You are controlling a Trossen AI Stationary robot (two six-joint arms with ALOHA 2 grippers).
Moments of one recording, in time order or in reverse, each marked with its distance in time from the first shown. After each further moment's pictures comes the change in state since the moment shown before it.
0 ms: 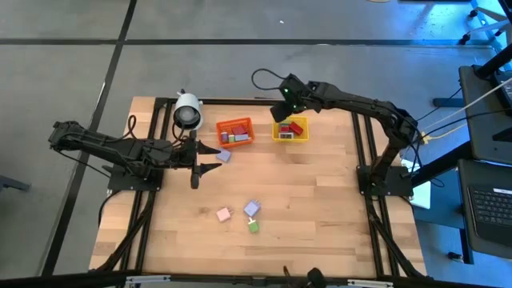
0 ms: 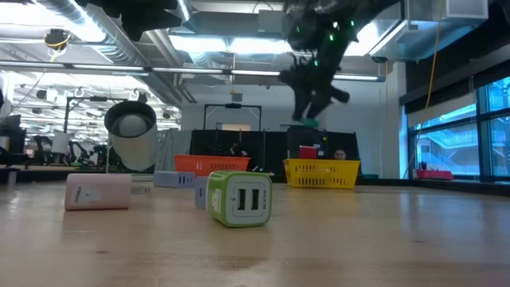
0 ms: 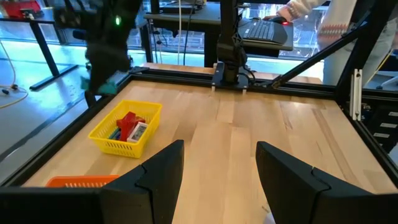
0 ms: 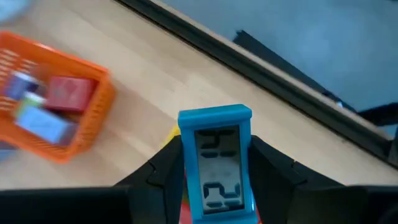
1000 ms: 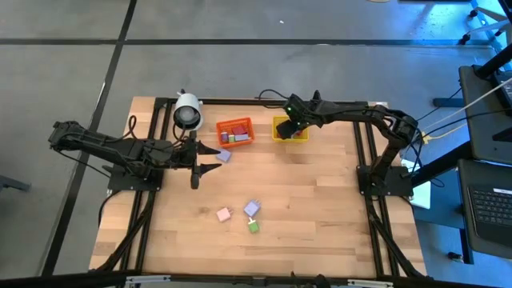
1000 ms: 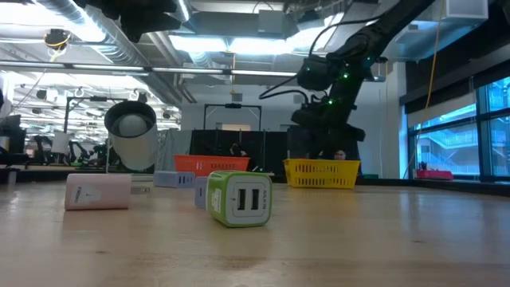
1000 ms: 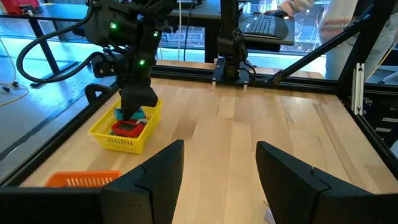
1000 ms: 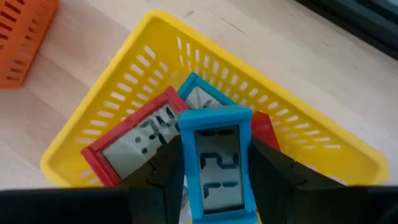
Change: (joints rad) left arm 0.000 0.000 0.000 -0.020 0.001 0.000; right arm -0.016 0.002 -0.346 0.255 -0.071 0.001
